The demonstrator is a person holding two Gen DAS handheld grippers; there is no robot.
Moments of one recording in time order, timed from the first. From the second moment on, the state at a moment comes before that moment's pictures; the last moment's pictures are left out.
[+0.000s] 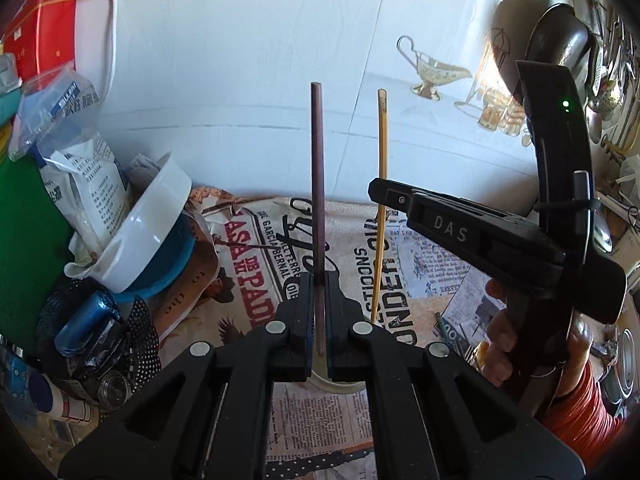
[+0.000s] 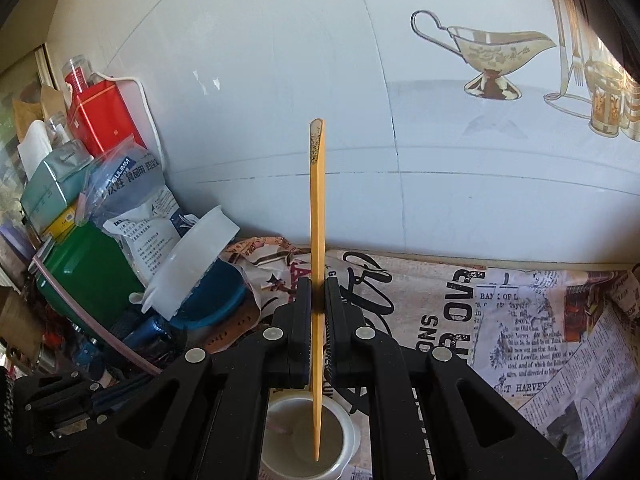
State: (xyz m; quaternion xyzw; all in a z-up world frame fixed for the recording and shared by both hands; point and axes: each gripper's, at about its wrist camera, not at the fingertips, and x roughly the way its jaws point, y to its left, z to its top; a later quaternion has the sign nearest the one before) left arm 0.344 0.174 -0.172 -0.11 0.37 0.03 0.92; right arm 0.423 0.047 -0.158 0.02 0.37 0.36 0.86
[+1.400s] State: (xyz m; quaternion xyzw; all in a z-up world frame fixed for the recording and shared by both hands) left arm 0.337 0.128 -0.154 -0.10 0.39 0.07 0.91; right arm 0.378 -0.048 -0.146 -0.05 0.40 0.36 0.84
